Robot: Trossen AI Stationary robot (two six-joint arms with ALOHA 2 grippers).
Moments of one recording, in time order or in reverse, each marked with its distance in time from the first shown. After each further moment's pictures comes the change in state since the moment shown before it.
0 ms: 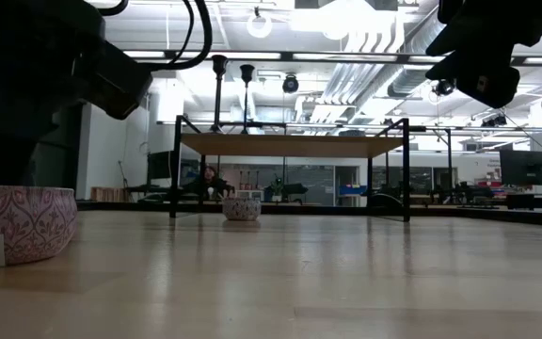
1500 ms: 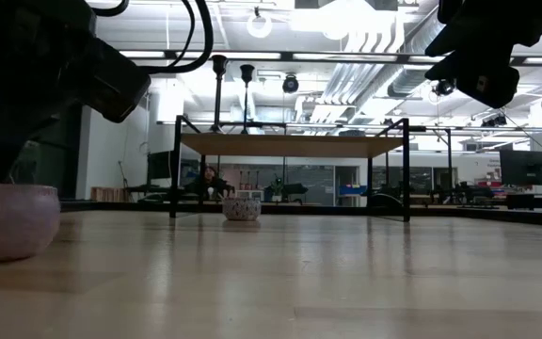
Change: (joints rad) left arm 0.000 0.007 0.000 0.012 0.049 0.020; right arm 0.000 0.000 0.000 -0.001 0.007 0.000
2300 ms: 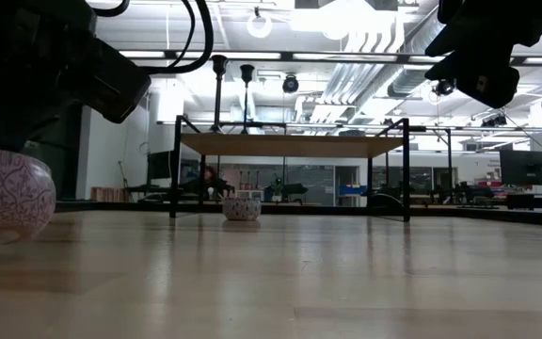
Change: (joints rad) left arm 0.000 0.000 0.000 0.001 0.003 0.000; right arm 0.000 0.000 0.000 0.000 0.000 0.000
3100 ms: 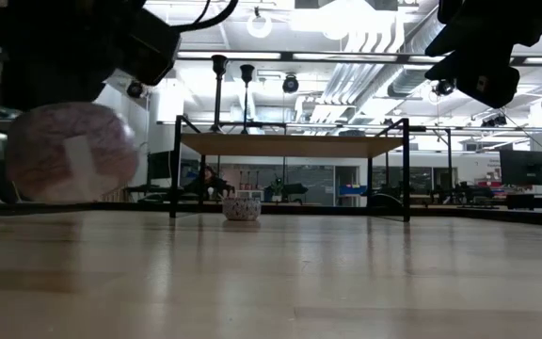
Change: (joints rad) left arm 0.001 -0.001 0.098 -0.011 -0.160 -0.008; right arm 0.000 0.000 0.000 0.000 0.000 0.003
